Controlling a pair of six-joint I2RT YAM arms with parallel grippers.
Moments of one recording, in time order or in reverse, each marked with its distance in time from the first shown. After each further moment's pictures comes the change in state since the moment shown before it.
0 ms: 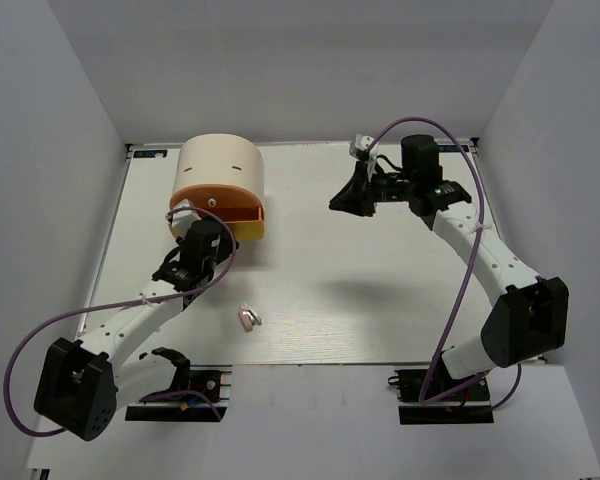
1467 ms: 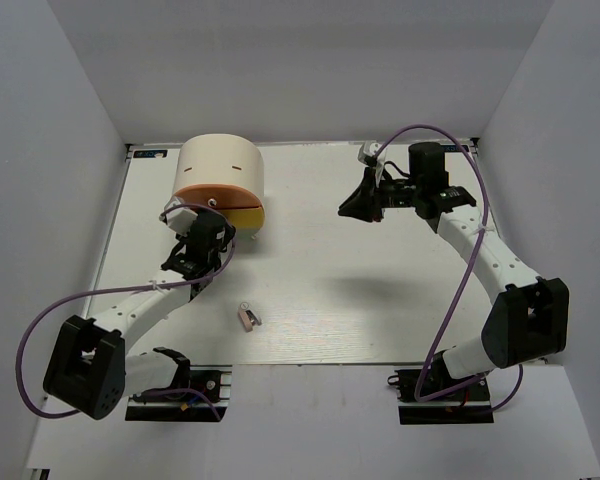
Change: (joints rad) left arm 0.007 0.117 0.029 0.146 -0.156 -0.170; right arm -0.061 -0.011 -0.070 -0.021 -0.014 -0.033
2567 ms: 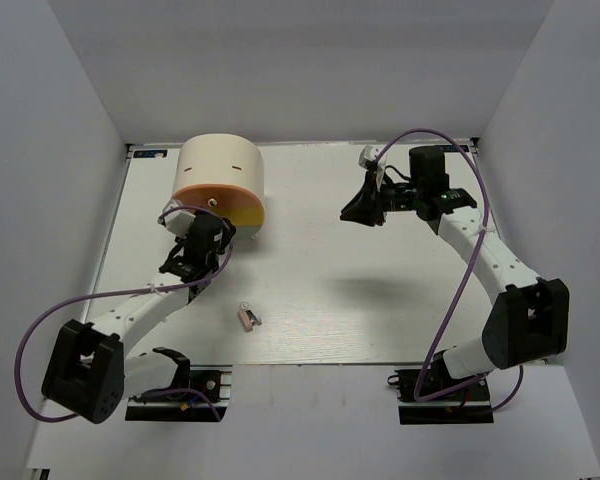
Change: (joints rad) left arm 0.009 0.010 -0.008 0.023 0.023 -0.046; right arm -0.008 -0.002 -0.016 -0.030 -0.009 -0.040
